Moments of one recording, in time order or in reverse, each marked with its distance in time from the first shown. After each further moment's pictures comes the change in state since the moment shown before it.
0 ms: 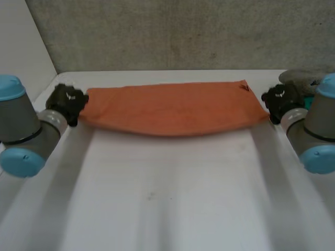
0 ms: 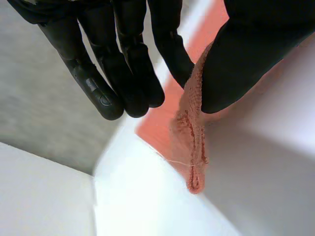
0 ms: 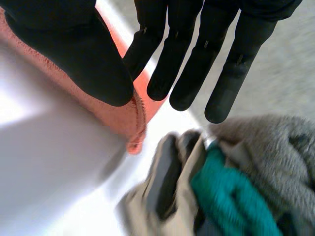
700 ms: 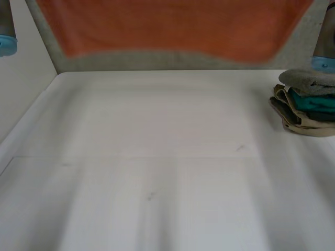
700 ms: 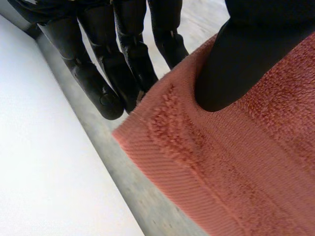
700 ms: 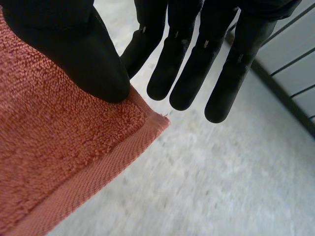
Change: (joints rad) left arm 0.003 -0.146 1.035 0.123 -0.136 -0.415; right arm 0.023 -0.072 -0.473 -0.619 0.169 0.328; left_hand 0.000 0.000 0.000 0.000 0.000; right_hand 0.000 0.000 0.000 0.000 -0.005
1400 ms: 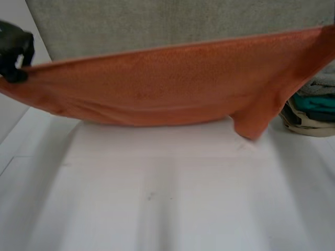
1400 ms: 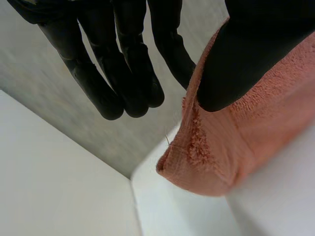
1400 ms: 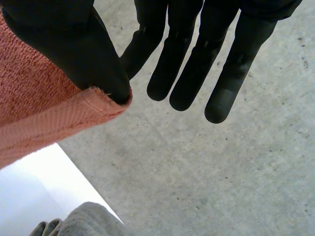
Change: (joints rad) left arm 0.097 0.578 -0.744 -0.797 0.180 0.208; right arm -0.187 -0.489 0.398 0.881 -0.349 -0.164; left_hand 0.000 -0.003 -0.003 -0.001 0.000; right_hand 0.000 0.000 0.000 0.000 -0.005
